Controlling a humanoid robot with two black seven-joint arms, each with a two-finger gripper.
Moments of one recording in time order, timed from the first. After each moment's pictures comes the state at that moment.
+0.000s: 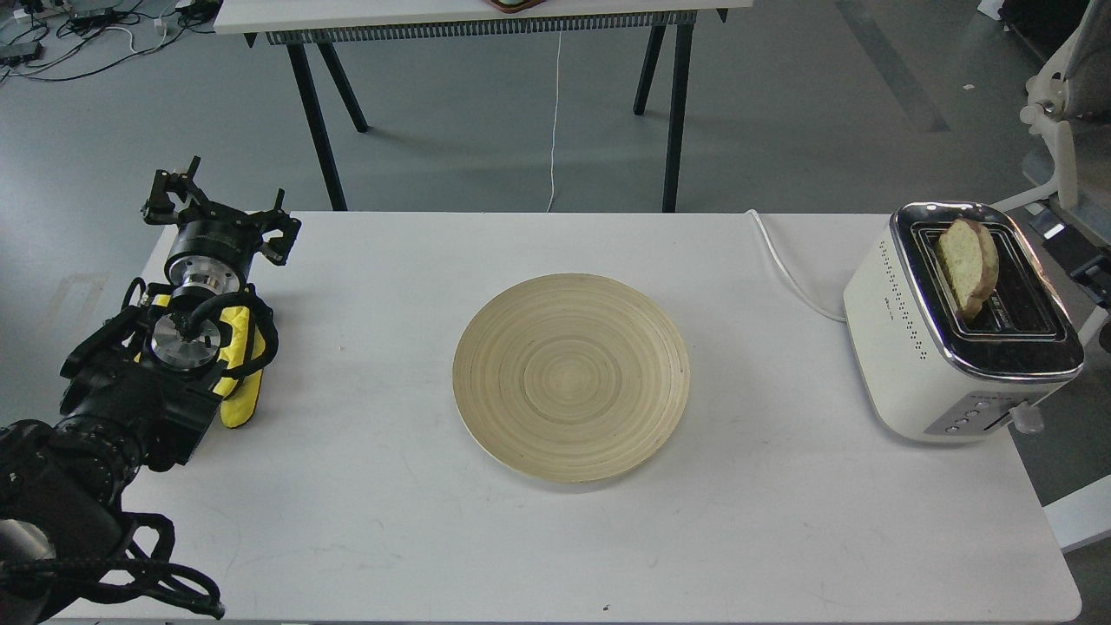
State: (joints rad) left arm -0.82 0.16 -0.67 -0.16 -0.56 -0.49 -0.22; right arm 0.66 -1.15 0.13 1.30 -0.75 -0.49 0.47
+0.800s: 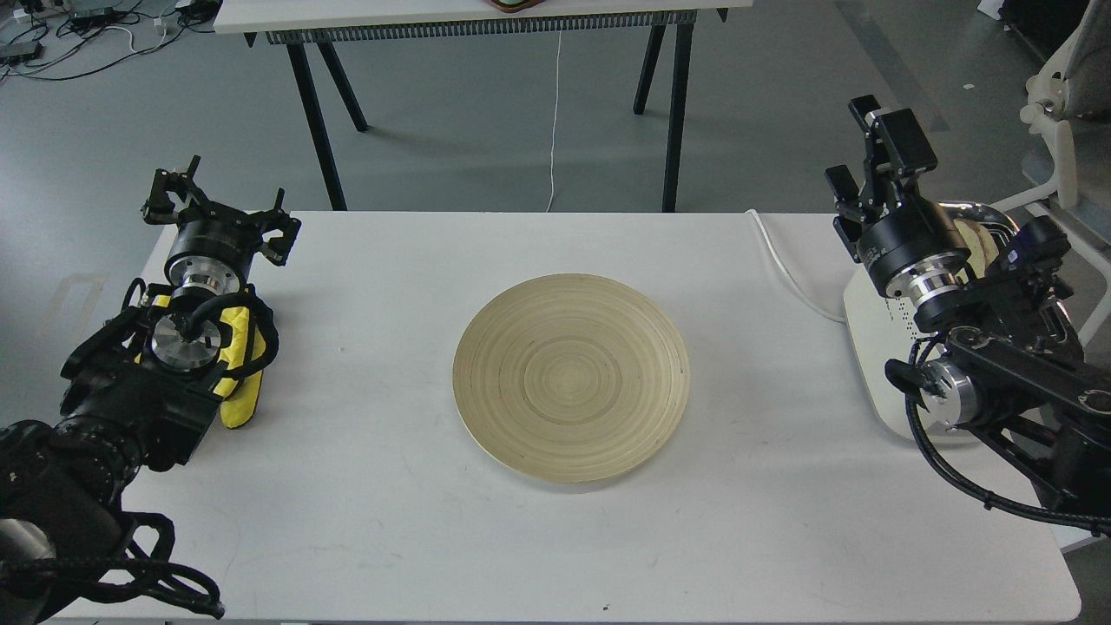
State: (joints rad) left arm -0.82 0.16 -0.67 -0.16 -0.56 -0.49 -0.22; right arm 0.66 -0.46 0.56 1.14 -0.42 -0.23 0.47
